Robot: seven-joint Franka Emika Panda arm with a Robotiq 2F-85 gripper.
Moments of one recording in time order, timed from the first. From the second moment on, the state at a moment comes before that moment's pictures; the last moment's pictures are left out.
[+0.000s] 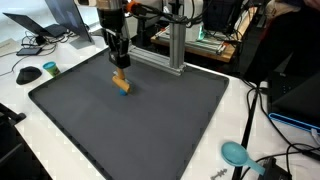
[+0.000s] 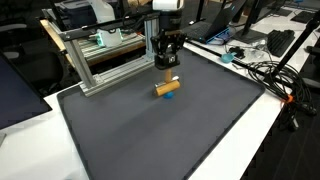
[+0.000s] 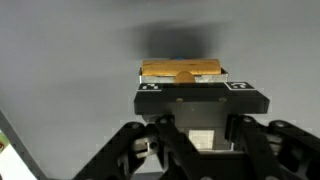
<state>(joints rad) -0.04 0.23 0.00 -2.09 -0.13 2.45 0.24</state>
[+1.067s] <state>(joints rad) -0.04 0.26 -0.01 -2.06 -0.09 2.45 0.22</state>
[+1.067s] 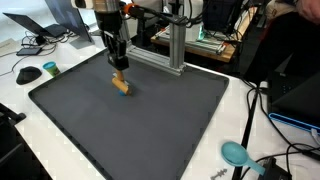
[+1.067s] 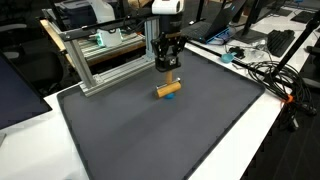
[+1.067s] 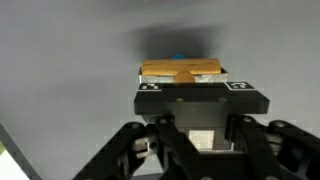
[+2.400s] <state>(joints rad) -0.03 0.27 -0.01 -2.05 -0.10 2.45 0.22</state>
